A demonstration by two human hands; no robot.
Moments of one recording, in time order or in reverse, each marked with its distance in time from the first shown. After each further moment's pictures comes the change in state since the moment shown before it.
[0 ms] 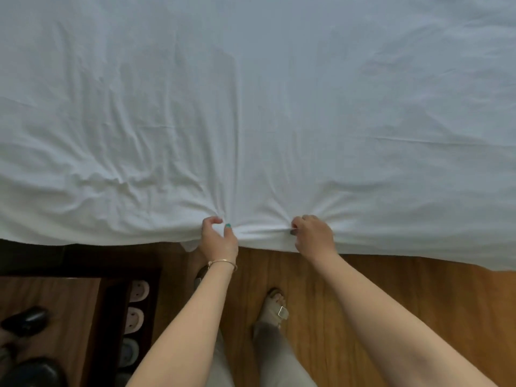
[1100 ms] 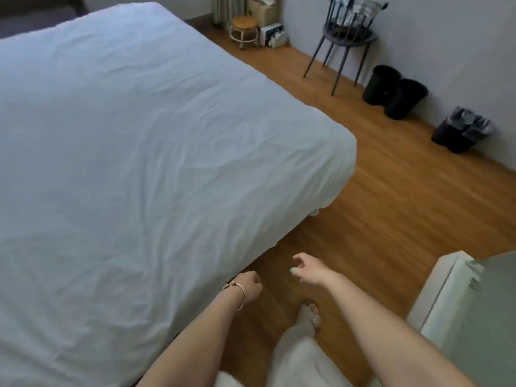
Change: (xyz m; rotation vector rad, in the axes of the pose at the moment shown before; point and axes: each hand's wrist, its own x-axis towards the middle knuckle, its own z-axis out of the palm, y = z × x) left_hand -0.271 0.101 0.199 1.292 -1.190 0.747; right_hand -0.240 0.263 -0.114 0.912 -0.166 0.908
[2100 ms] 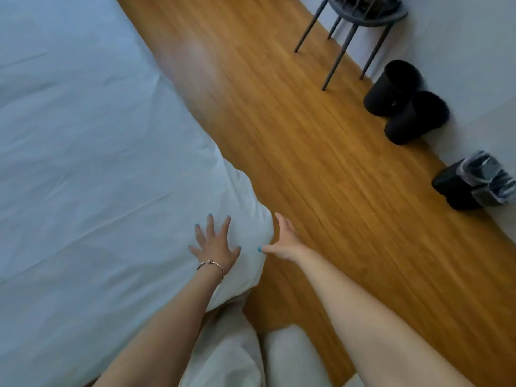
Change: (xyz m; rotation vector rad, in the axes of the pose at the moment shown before) left_hand 0.466 0.524 -0.174 -0.042 0.377 -0.235; right_hand 0.424 0.040 -0.588 -0.063 -0.031 -0.086
